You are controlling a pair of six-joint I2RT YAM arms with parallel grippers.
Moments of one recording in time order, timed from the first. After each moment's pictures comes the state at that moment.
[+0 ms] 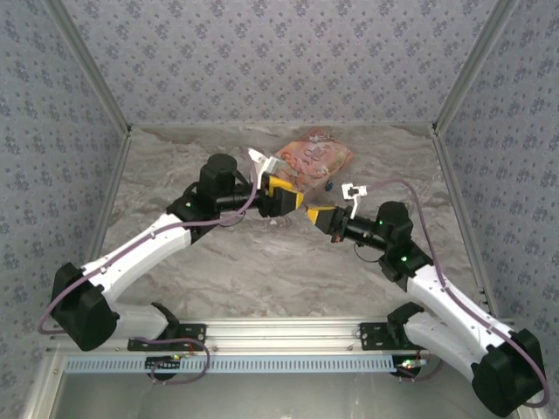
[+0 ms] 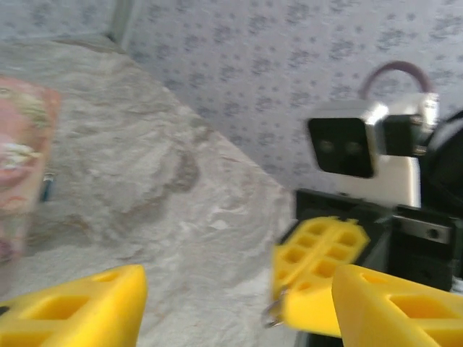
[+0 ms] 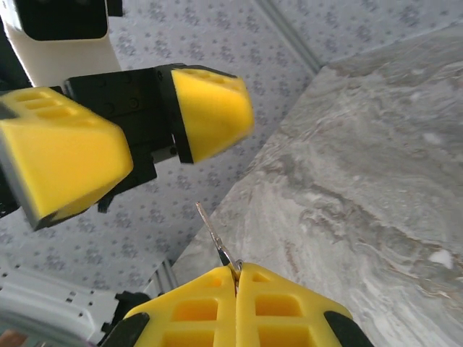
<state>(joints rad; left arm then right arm) -0.70 1.30 1.07 -0.05 0.53 -0.43 0.49 0.84 0.51 0.25 -0.59 0.70</state>
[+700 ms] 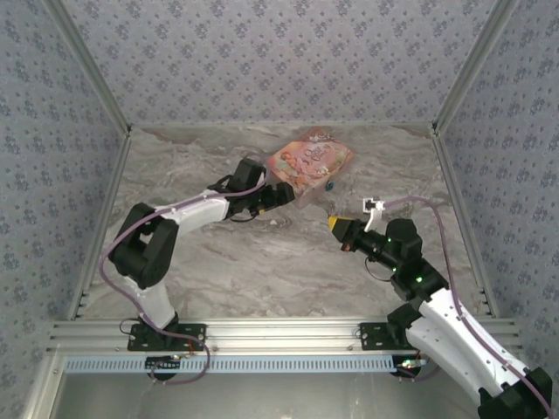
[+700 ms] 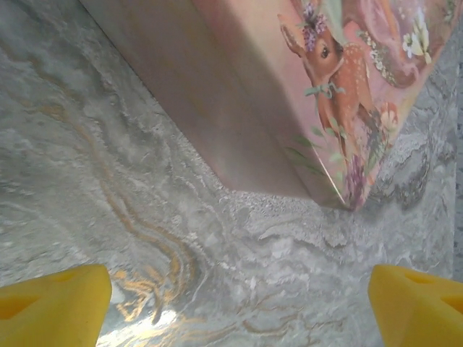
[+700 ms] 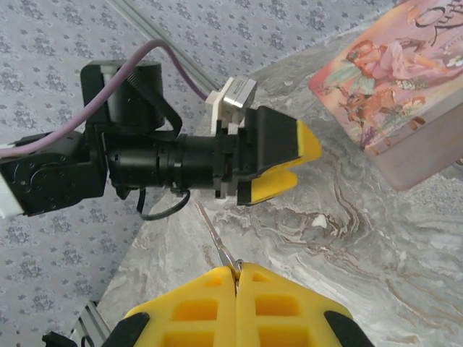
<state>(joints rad) -0.61 1.81 1.17 -0.16 0.28 -0.85 0.50 0.61 0.44 -0.05 -0.30 0.68</state>
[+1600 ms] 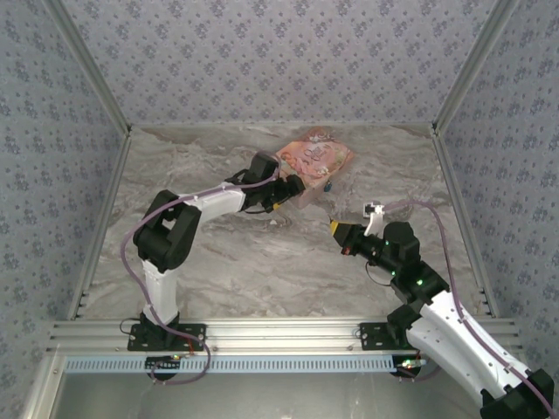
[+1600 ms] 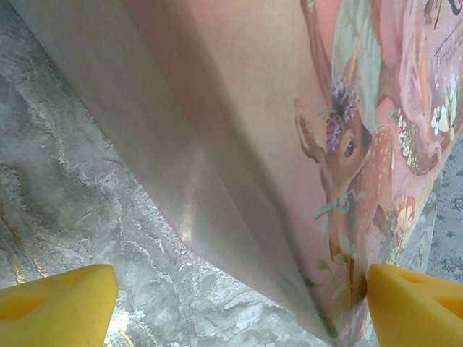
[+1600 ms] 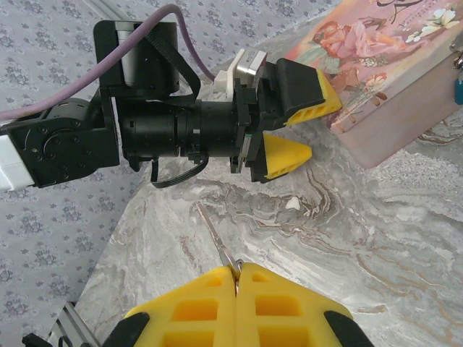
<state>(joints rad) -0.63 1.99 1.32 -0.12 0.26 -1.01 0.52 0.58 0.43 -0.12 -0.23 0.68</state>
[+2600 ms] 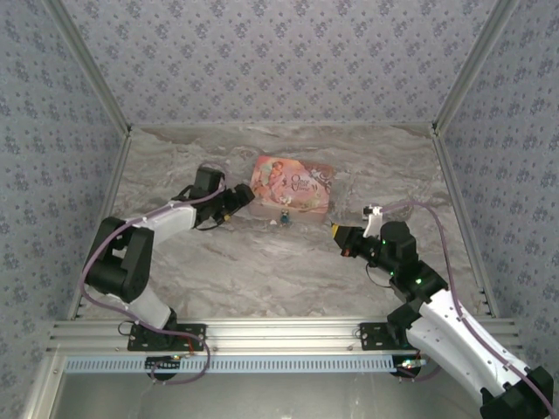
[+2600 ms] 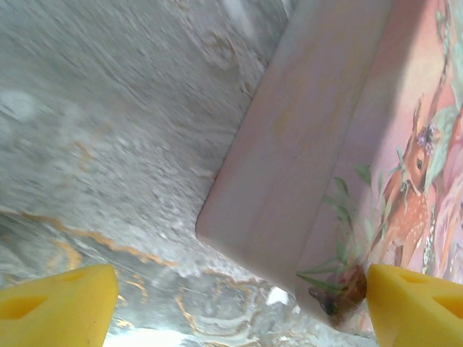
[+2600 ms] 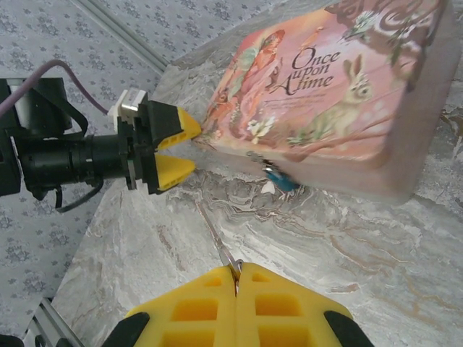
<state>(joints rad) -0.35 1.63 0.90 -0.13 0.25 -0.87 0.52 0.60 0.43 -0.18 -0.21 0.66</state>
